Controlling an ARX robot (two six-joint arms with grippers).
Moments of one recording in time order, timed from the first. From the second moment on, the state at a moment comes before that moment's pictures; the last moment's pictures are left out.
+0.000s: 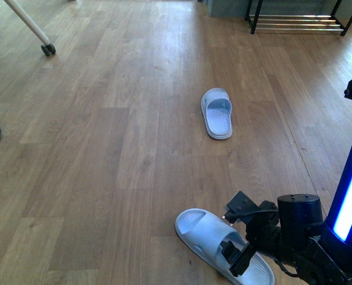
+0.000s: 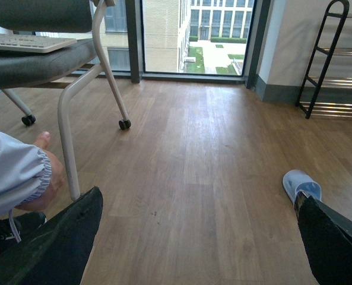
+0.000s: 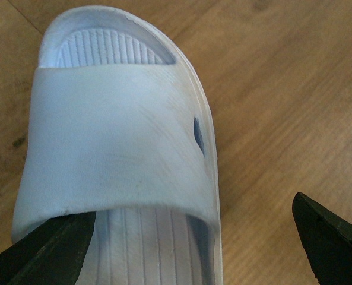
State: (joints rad) left arm 0.00 0.02 0.01 0.00 0.00 -0.01; right arm 0.04 3.00 1.11 1.07 -0.31 -0.50
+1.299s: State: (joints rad) left arm 0.00 0.02 0.01 0.00 0.00 -0.01; right arm -0.09 1.86 0.35 0.93 -0.24 -0.57
